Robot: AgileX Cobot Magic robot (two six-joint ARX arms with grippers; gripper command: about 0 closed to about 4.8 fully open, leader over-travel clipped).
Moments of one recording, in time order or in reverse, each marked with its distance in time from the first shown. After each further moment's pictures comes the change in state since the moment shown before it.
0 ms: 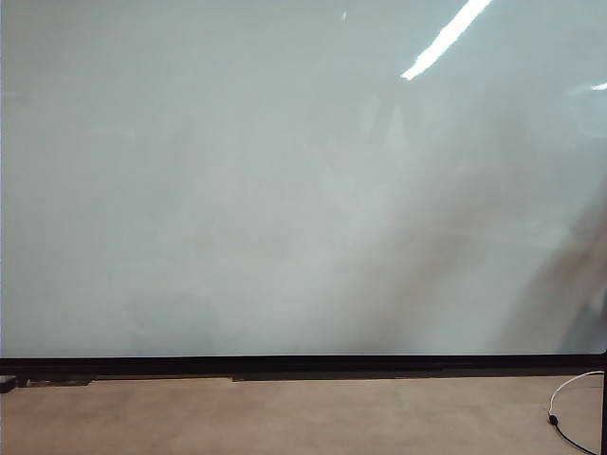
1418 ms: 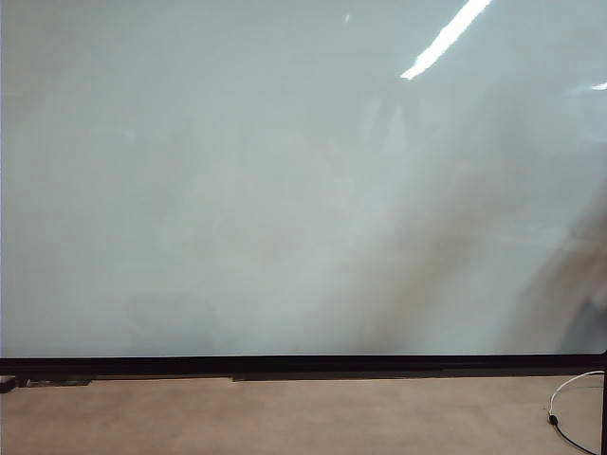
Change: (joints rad) left arm 0.000 0.000 0.000 0.000 0.000 0.000; right arm 0.013 0.023 0.013 -0.001 0.000 0.000
